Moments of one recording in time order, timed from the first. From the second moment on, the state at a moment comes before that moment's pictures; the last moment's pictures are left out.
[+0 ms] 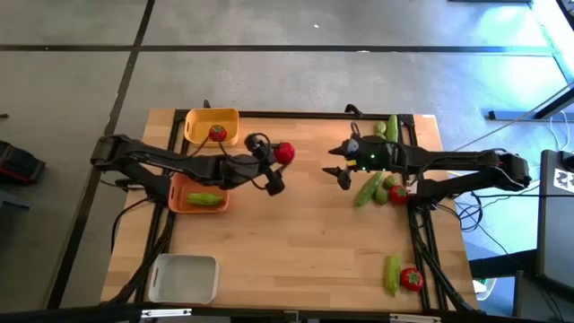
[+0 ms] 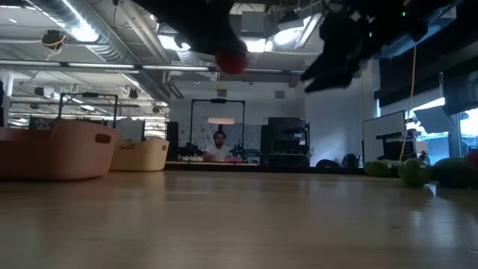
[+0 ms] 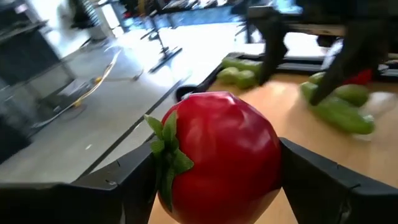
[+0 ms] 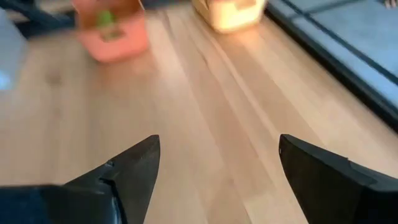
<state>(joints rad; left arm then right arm) -0.04 1.43 0.96 0.07 -0.70 -0.02 -0.20 1.12 0.70 -0.11 0.05 0.12</state>
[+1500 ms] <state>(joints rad) 0.59 1.51 0.96 -0.57 -0.74 -0.42 -0.20 1.40 0.66 0.13 -0.04 0.15</state>
